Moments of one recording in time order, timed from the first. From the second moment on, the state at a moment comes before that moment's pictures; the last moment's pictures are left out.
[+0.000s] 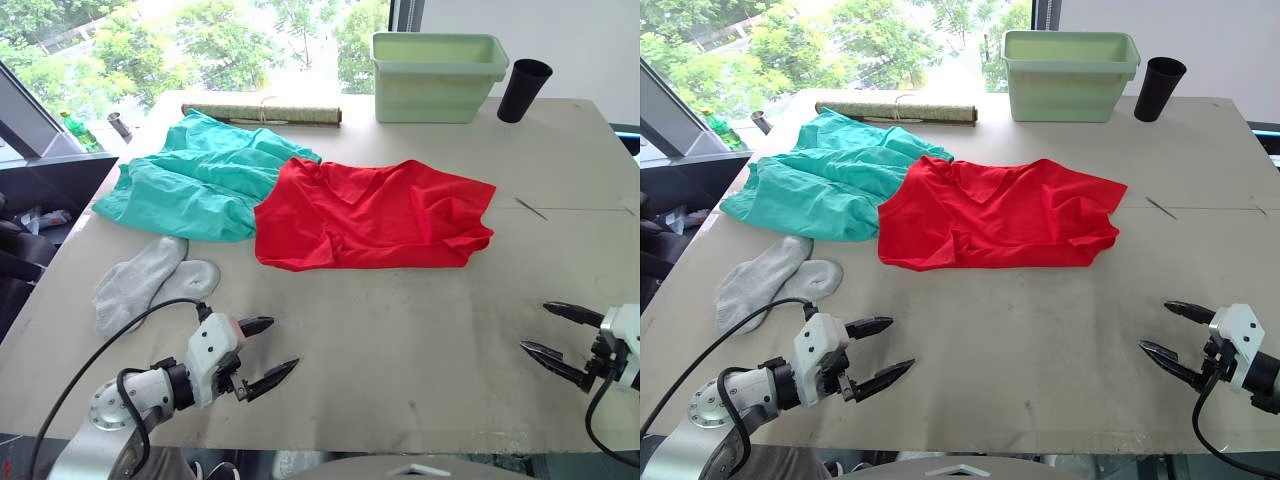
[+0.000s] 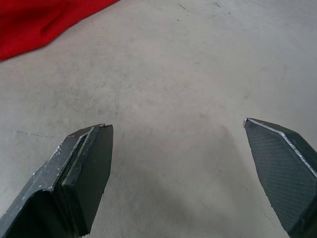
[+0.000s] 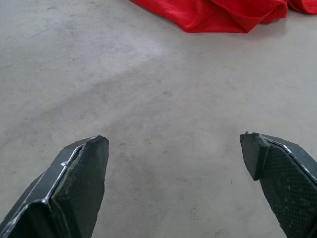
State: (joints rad) left arm 0.44 0.69 0.16 -0.46 -0.37 0.21 -0.90; right arm 0.33 -0.75 -0.37 0.01 0.46 -0.07 1.13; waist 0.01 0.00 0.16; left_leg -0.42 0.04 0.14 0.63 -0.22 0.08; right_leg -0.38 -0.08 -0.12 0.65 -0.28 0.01
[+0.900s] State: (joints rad) left arm 0.09 0.72 0.15 -0.32 -0.38 0.18 -0.99; right arm 0.23 -0.75 -0.35 -0.13 0.48 0.03 1.09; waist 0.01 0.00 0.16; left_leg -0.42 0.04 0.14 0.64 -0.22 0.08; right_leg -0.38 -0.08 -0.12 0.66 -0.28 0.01
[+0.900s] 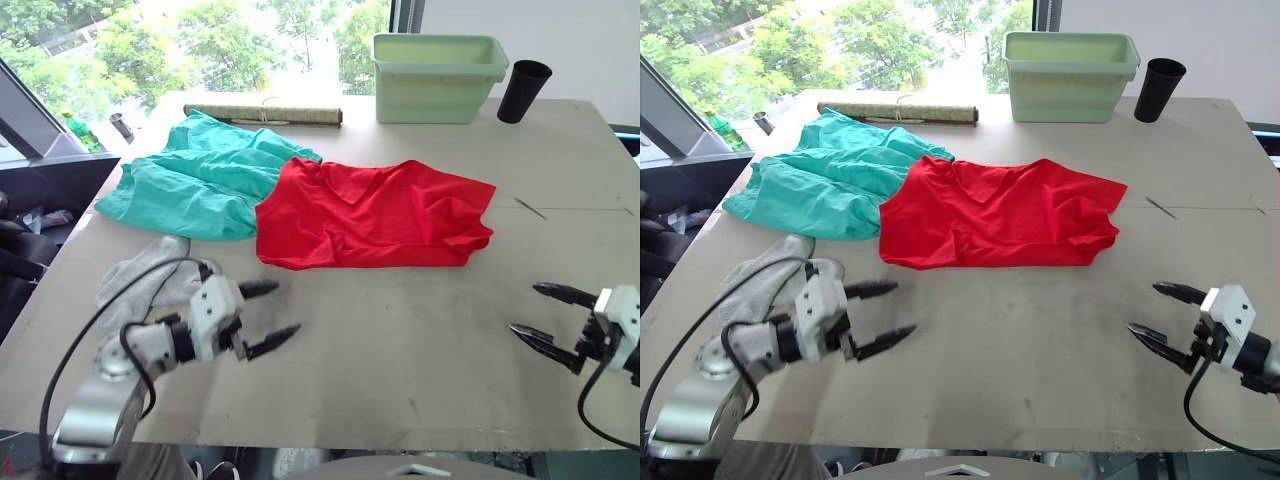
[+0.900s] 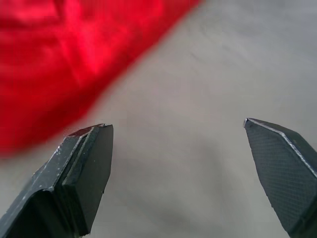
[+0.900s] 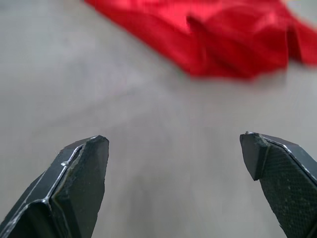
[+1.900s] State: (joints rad) left arm -0.32 0.64 -0.19 0.01 0.07 -0.17 -0.87; right arm -0.15 -0.68 -0.05 -0.23 0.32 0.27 0.83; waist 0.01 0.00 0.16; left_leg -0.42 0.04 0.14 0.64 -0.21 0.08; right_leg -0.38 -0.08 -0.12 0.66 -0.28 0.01
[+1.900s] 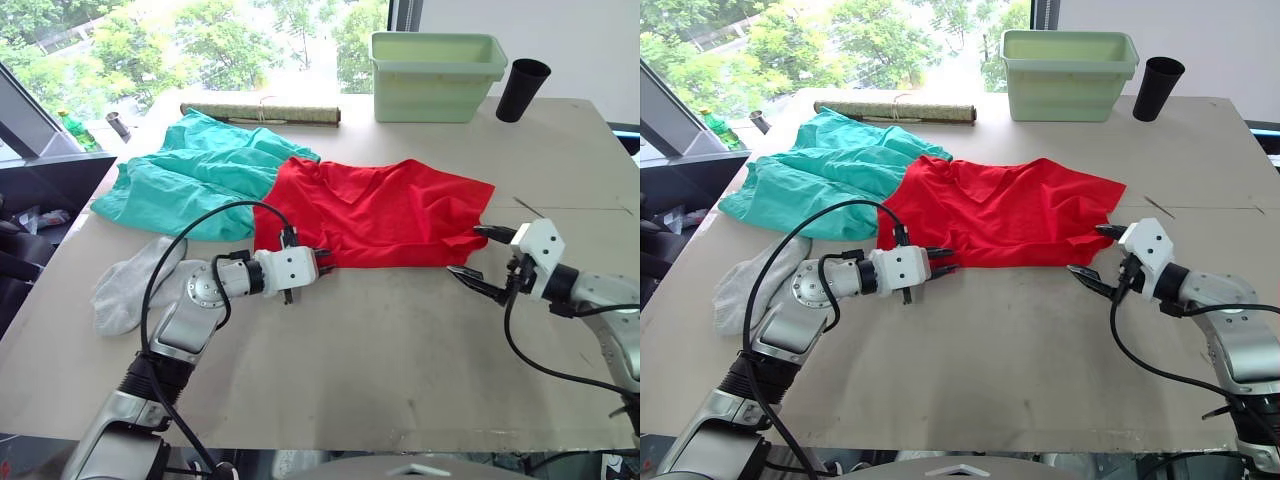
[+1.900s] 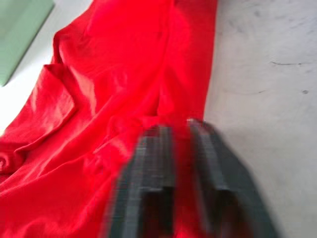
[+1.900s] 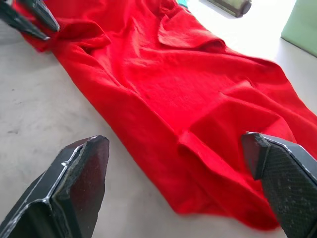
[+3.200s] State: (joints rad) left arm -0.38 0.74 0.05 -0.09 -0.52 0.39 -1.07; right arm -0.19 -0.96 -0.25 -0.19 0.47 0.42 1.02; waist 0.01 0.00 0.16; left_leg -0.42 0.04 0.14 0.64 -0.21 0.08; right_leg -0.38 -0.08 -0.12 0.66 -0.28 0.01
